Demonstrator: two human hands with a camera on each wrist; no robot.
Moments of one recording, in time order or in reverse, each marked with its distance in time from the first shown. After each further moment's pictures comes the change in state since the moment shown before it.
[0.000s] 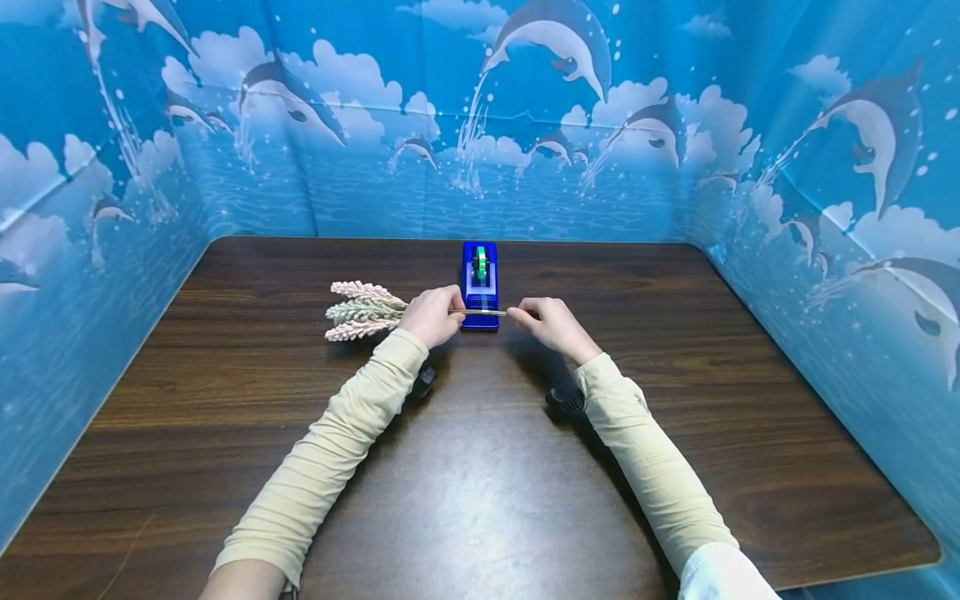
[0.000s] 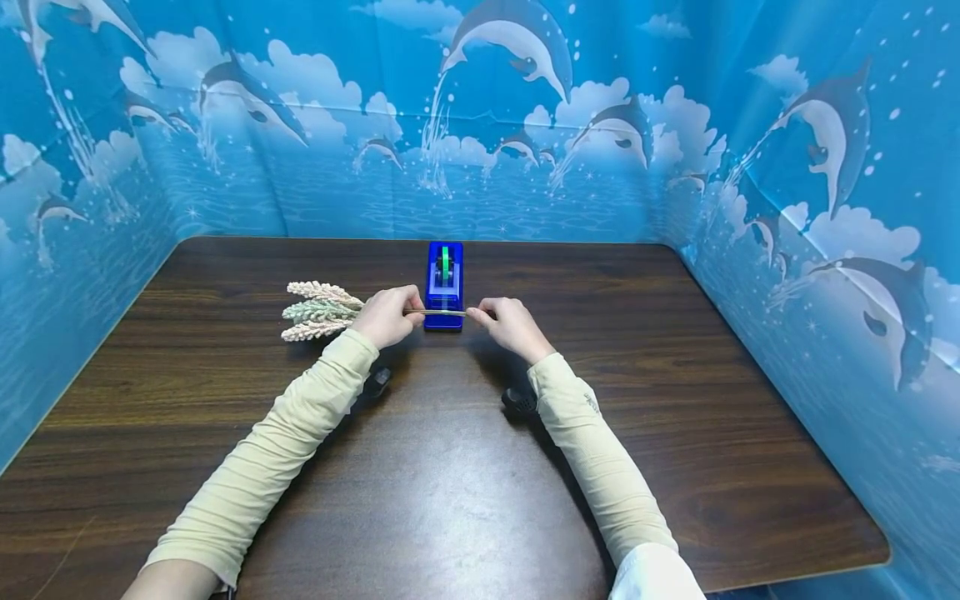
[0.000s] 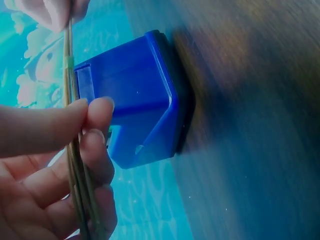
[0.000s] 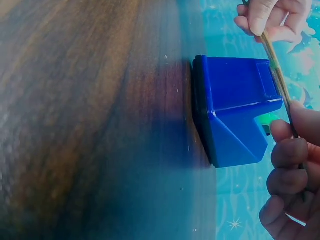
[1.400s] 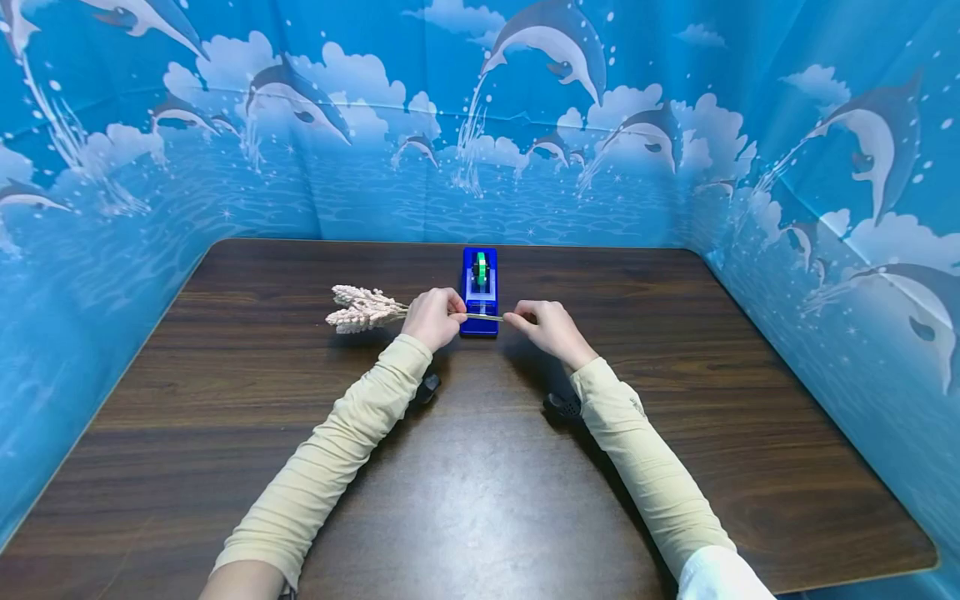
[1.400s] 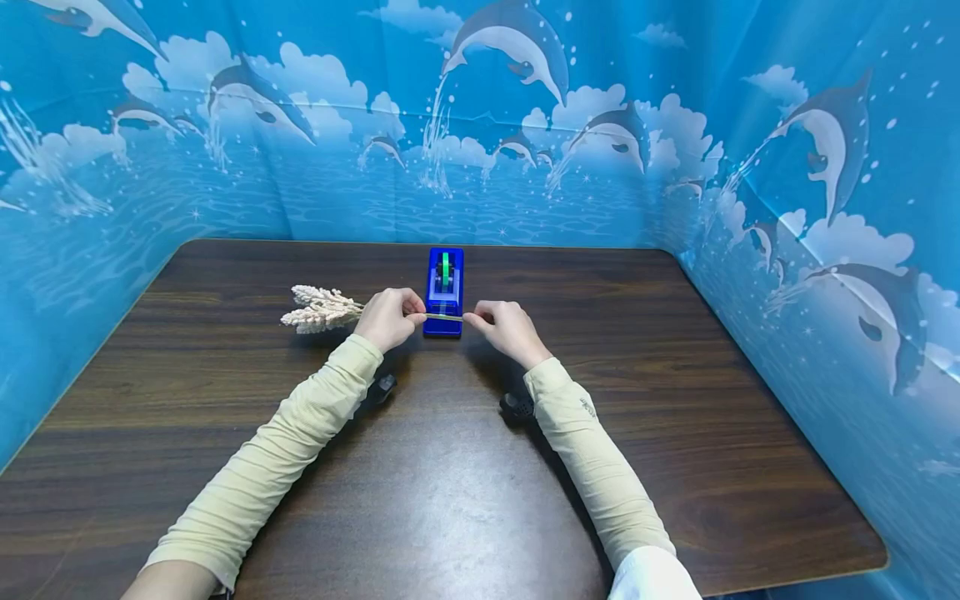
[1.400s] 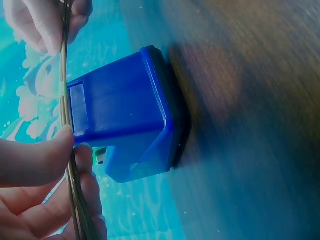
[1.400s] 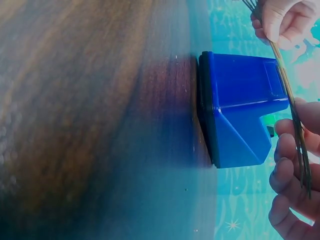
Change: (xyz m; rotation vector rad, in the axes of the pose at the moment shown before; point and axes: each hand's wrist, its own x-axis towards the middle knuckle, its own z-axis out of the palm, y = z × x) left_hand -0.014 0.010 0.015 -0.117 0.121 -0.094; right_hand -0.015 0.002 0.010 0.000 0.046 -0.061
